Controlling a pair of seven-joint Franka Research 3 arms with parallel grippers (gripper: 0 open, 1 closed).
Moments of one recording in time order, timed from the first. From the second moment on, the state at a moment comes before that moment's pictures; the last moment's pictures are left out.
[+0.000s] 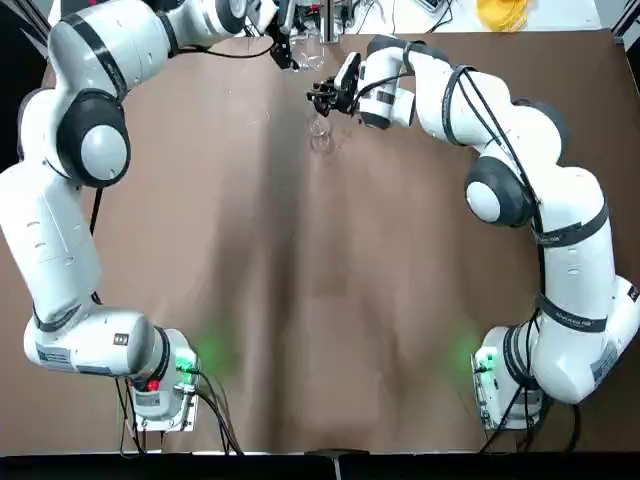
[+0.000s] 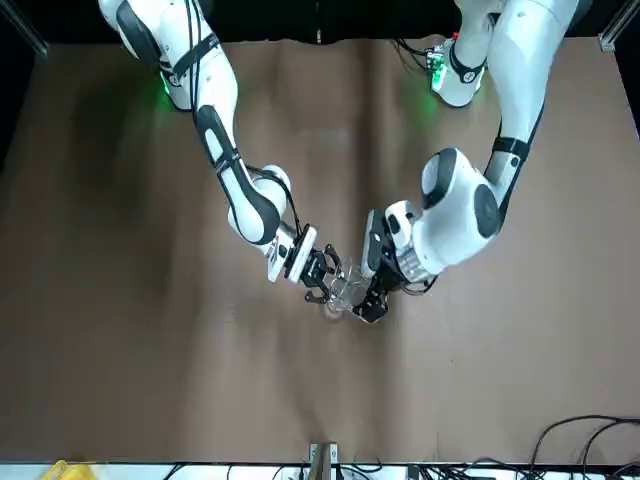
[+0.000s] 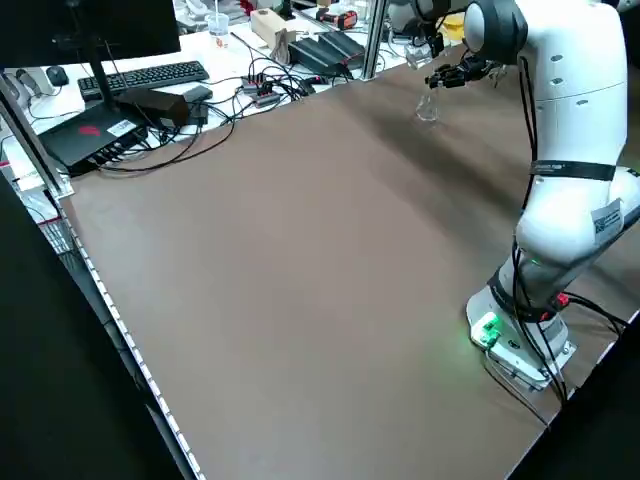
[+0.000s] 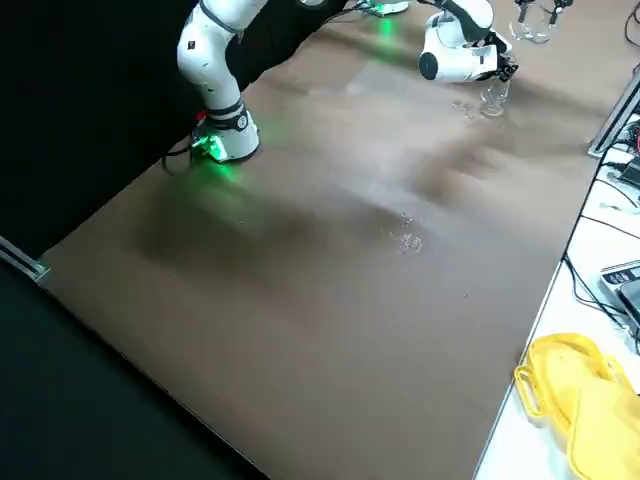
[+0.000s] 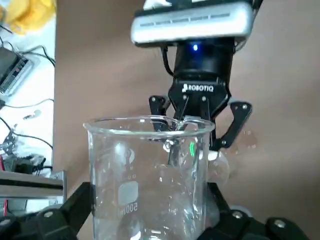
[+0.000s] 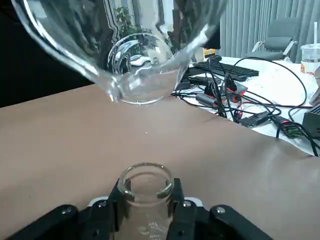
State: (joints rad) left arm -0.08 0.61 -0.50 -1.45 -0.34 2.35 1.62; right arm 0.64 0.84 0.05 -1.42 2.25 2.64 -2.38
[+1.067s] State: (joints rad) left arm 0.11 0.76 -0.50 -1.47 -1.20 2.21 2.10; right arm 0.42 0.84 0.03 -1.46 2.24 2.59 -2.39
